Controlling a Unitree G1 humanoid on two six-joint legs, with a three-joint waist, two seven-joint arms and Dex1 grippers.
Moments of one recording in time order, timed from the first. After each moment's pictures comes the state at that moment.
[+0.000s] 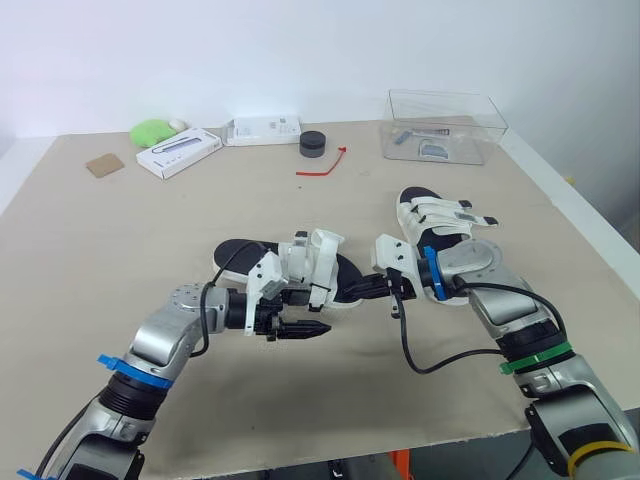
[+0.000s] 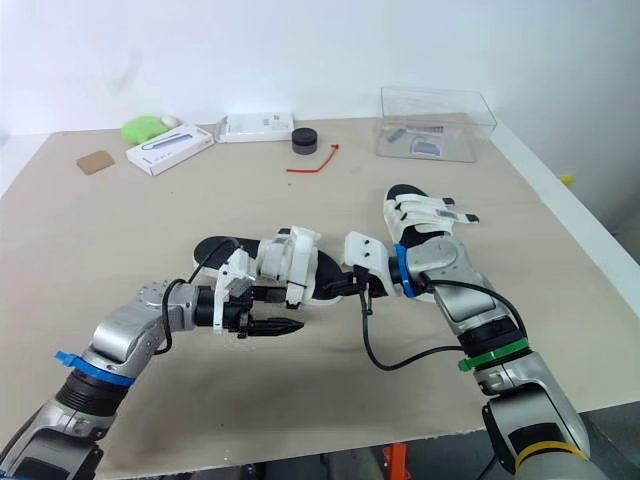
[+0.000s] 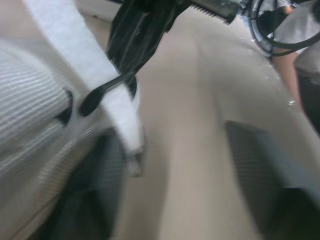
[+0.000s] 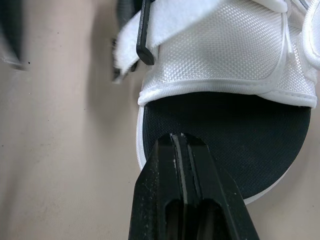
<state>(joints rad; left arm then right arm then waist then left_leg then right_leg) -0.44 0.45 -0.24 -0.05 -0.41 0.55 -1.06 -0.66 -0.62 0.30 0.16 0.11 0.29 1.27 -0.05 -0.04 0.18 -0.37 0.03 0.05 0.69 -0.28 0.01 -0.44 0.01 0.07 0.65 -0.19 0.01</state>
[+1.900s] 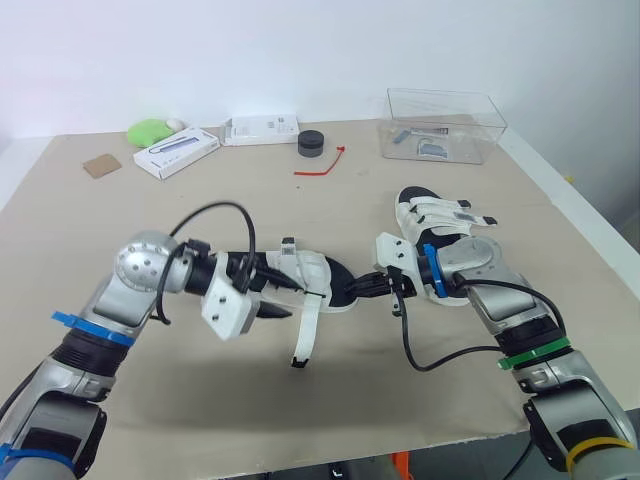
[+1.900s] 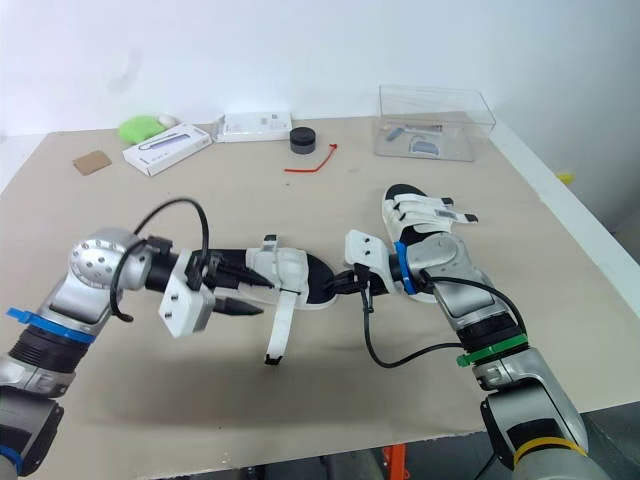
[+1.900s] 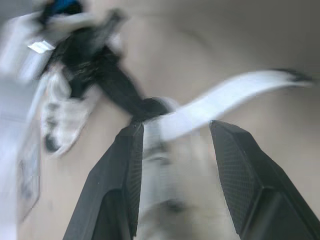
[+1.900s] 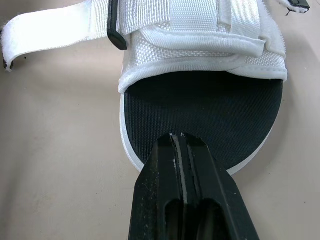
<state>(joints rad) -0.59 0.68 -0.29 0.13 -0.09 -0.75 -1.36 -0.69 -0.62 0.31 0.20 0.11 0.26 1.29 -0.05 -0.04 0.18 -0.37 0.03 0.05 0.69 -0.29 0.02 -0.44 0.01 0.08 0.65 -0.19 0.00</state>
